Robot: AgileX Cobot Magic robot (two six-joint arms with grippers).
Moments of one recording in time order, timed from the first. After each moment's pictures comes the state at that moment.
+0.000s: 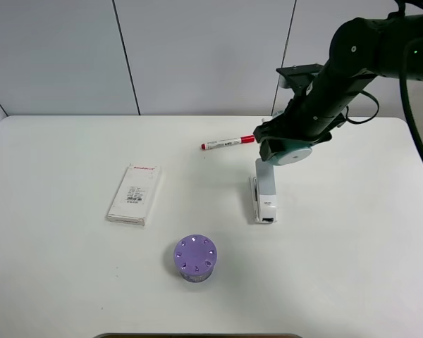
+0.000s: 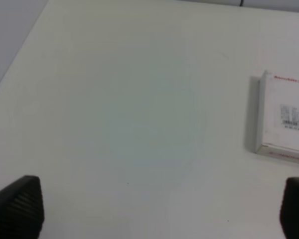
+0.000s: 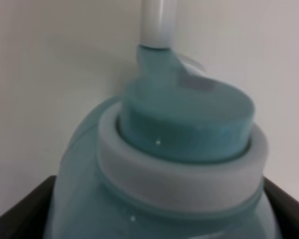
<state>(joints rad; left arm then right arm) -0.01 -0.01 -0.51 0.06 1.06 -0.07 0.39 1.74 -1.26 0.15 0.82 -0.08</state>
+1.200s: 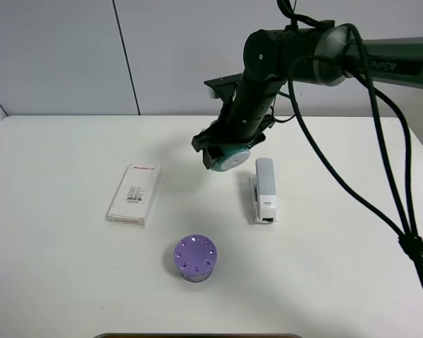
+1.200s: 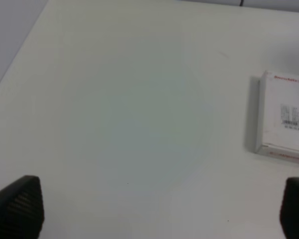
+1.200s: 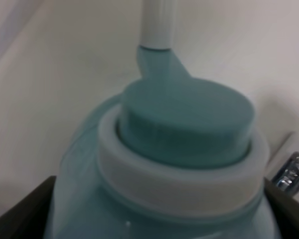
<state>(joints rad) -0.01 -0.01 -0.51 0.06 1.06 -0.07 0.56 2.02 -1.58 0.18 0.92 -0.11</state>
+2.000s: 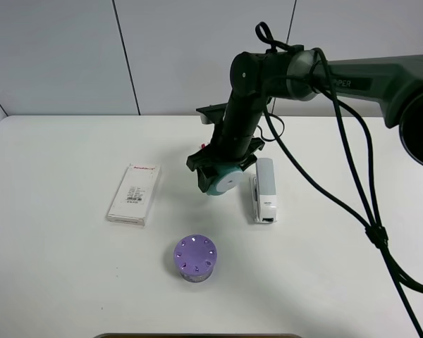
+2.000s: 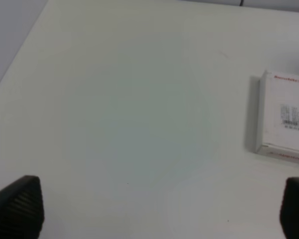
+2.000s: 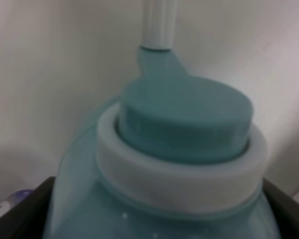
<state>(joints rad) -0.01 -0.01 -0.51 0.06 1.06 -0.07 0.56 2.16 -1.65 0.28 1.05 -0.17</state>
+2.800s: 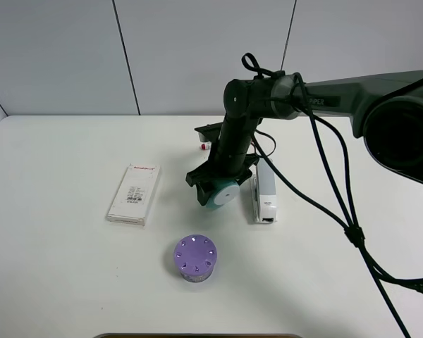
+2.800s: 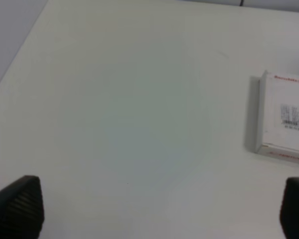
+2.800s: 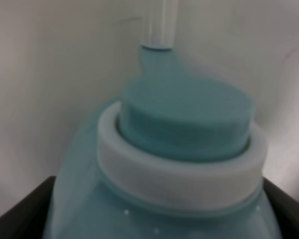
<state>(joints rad) -0.01 -0.01 -0.51 0.06 1.06 -0.07 0.56 2.26 -1.65 0.28 0.98 -0.19</state>
